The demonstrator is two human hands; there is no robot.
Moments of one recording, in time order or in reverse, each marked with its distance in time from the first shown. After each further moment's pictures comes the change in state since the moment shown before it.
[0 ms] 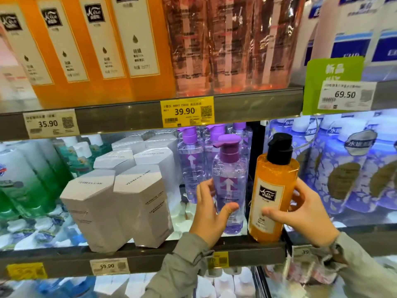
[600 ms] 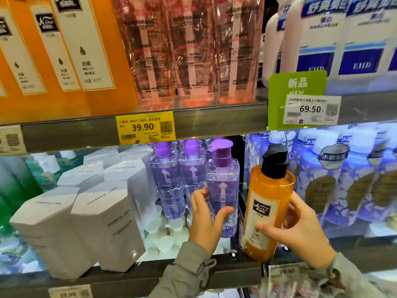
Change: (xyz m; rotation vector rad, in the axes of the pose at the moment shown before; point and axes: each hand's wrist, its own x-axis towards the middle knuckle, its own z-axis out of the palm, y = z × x) left_hand 0.027 0.004 0.055 0.039 0.099 0.008; right_hand 0.002 0.007 -0.035 0.087 0.038 -0.011
